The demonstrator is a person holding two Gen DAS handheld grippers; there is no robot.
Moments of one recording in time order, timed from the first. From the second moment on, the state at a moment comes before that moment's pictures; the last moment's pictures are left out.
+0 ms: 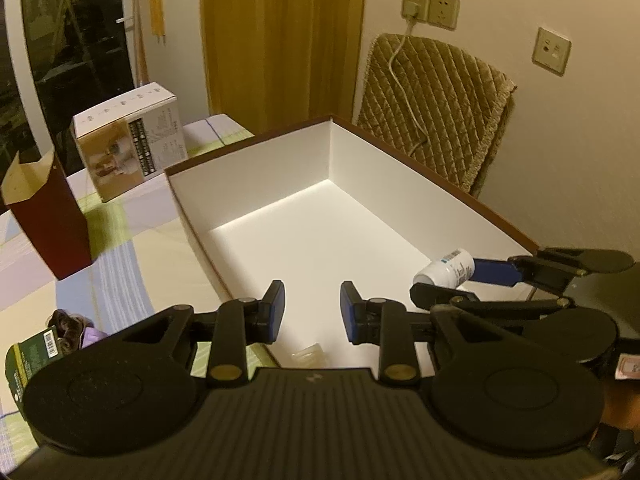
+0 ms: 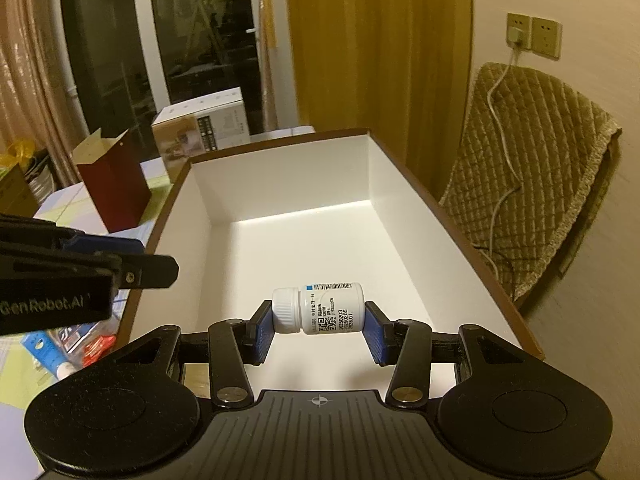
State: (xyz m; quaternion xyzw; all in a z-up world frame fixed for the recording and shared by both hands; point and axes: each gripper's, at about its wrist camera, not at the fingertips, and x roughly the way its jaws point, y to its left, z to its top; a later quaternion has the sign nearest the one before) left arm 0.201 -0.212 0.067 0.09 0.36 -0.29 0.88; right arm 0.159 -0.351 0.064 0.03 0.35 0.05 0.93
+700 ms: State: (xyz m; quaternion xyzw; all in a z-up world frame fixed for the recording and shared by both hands) left arm 0.191 -0.186 0.065 0.08 0.37 -0.27 0.89; right arm 0.159 -0.342 0.060 0.01 0.35 0.06 0.93
